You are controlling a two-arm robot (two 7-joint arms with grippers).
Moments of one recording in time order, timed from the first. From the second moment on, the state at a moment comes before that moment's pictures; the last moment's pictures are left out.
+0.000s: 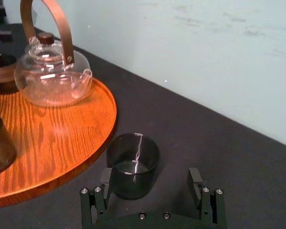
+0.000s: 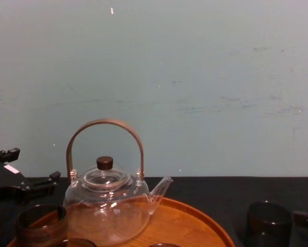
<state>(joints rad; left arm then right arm) -0.20 0.60 0.45 -1.41 -0.25 -0.12 0.03 0.17 0.62 -0.33 -1.45 0.41 0.08 0.45</state>
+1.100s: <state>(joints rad) -0.20 0.60 0.45 -1.41 -0.25 -0.12 0.03 0.24 0.54 -0.37 -1.33 0.33 0.11 0.50</state>
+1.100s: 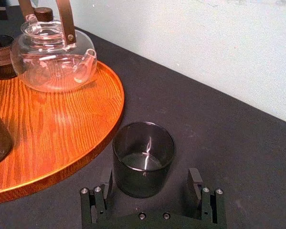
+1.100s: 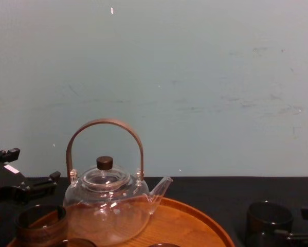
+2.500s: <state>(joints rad) -0.20 0.60 0.45 -1.41 -0.25 -0.12 0.03 0.37 0.45 -0.43 -1.19 0.25 0.10 0.52</state>
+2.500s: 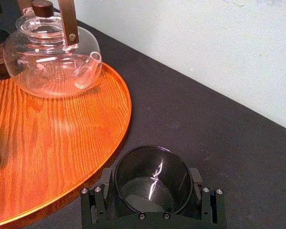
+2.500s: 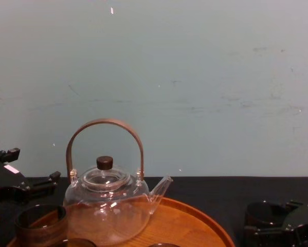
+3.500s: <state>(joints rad) -0.20 0.60 0.45 -1.41 -0.25 -0.12 0.03 0.36 0.46 -0.42 -1.21 0.26 0.10 0.52</state>
